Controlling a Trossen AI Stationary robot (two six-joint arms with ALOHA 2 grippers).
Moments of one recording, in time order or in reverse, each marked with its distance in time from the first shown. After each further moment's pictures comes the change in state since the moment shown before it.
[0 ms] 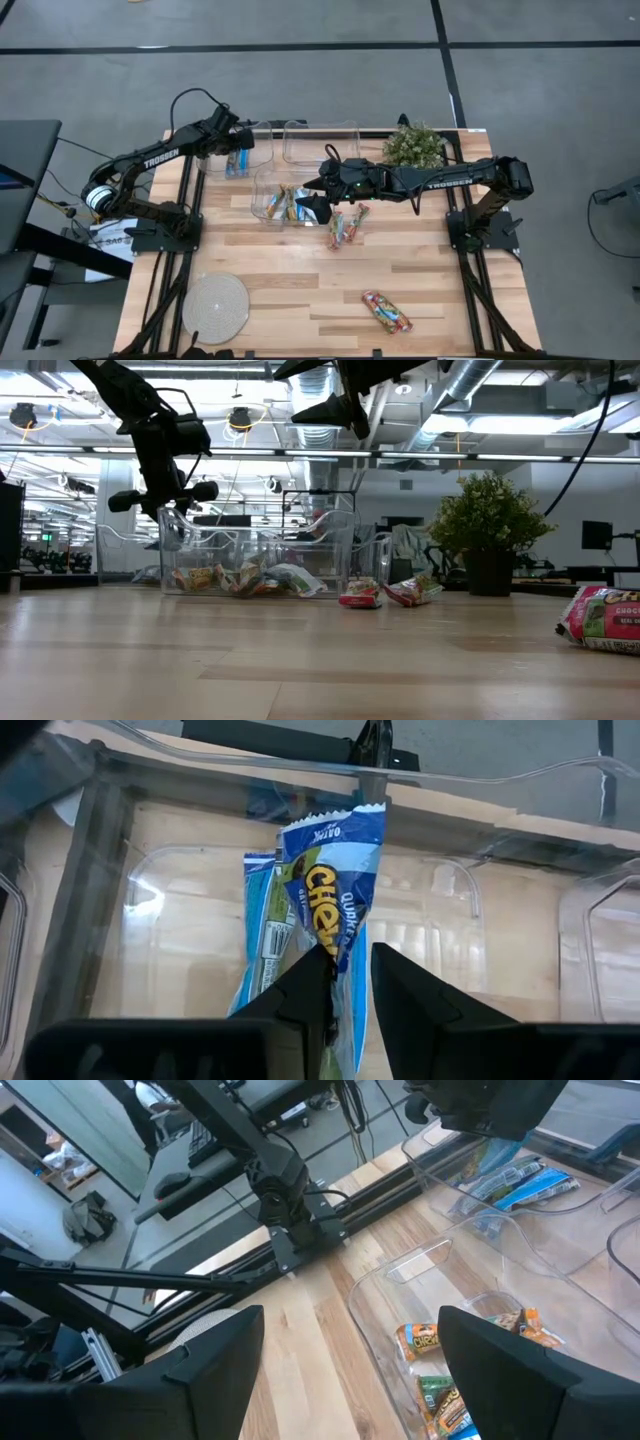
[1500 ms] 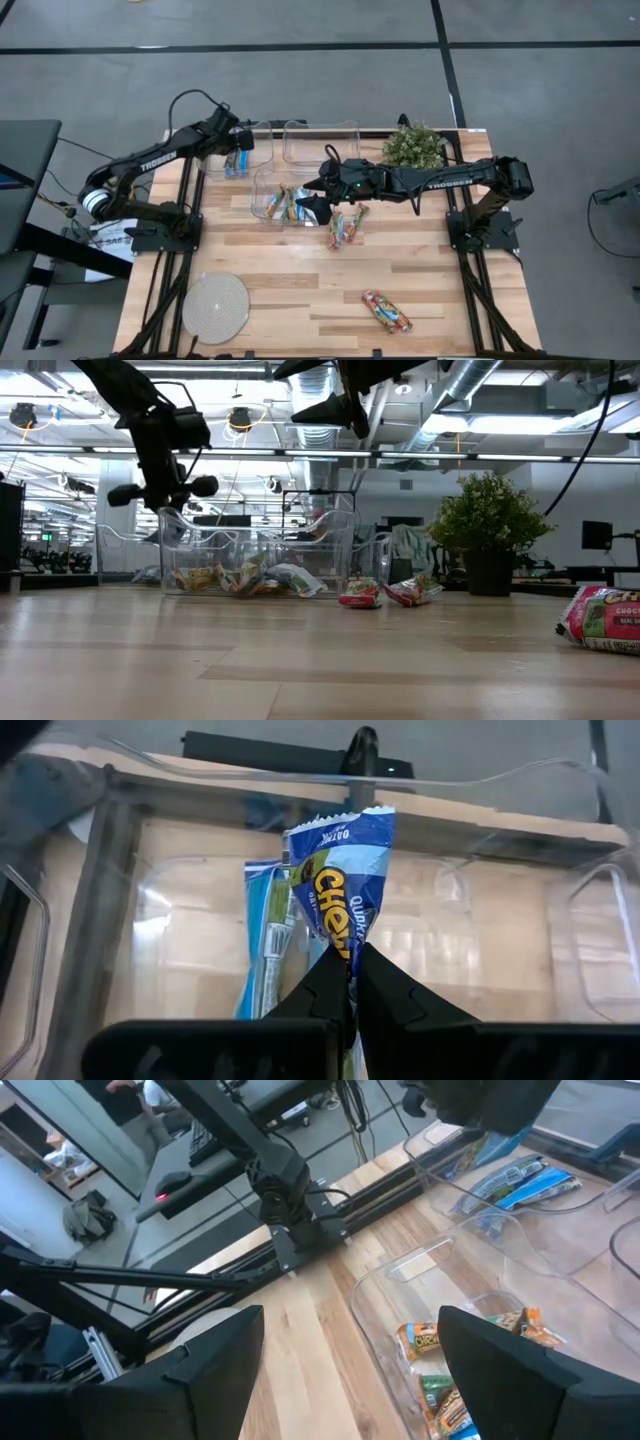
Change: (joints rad) left arm -0.030 -0.038 -0.001 -0.018 -0.036 0.024; right arm 0.005 0.000 0.000 0.000 0.000 -0.001
